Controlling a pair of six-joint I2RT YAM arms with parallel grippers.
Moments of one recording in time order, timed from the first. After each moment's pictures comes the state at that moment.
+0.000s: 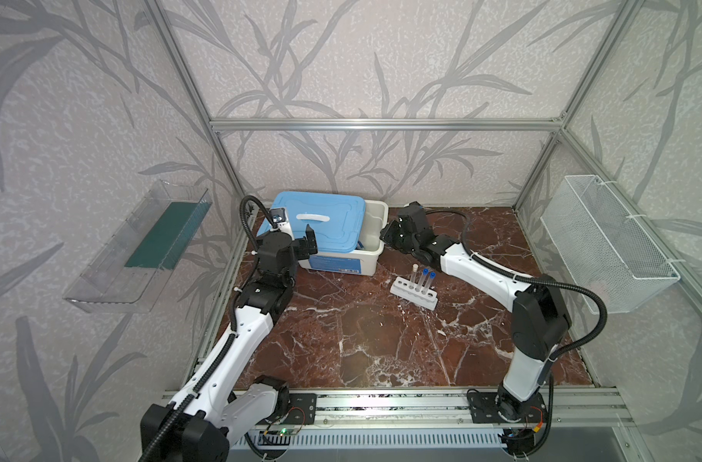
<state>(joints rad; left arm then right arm) -0.23 1.04 0.88 -0.06 -0.37 -0.12 0.64 1.82 1.49 -0.19 0.05 1.03</state>
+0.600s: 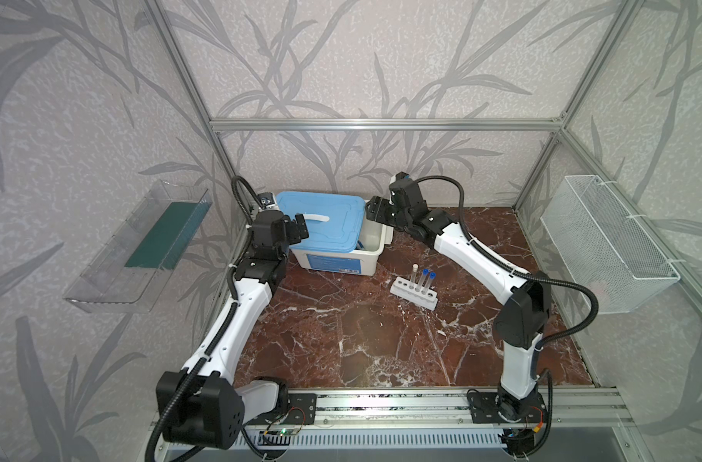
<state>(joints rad) -0.07 1.25 1.10 -0.20 -0.28 -0.21 0.67 1.98 1.97 -0.49 0.10 0.69</state>
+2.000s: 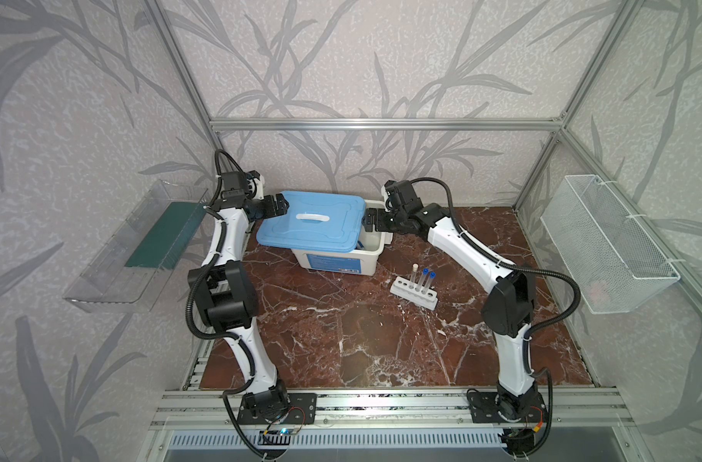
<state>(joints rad) 0.26 2.00 1.90 -0.67 0.36 -0.03 0.61 2.07 2.04 -0.66 -0.06 0.51</state>
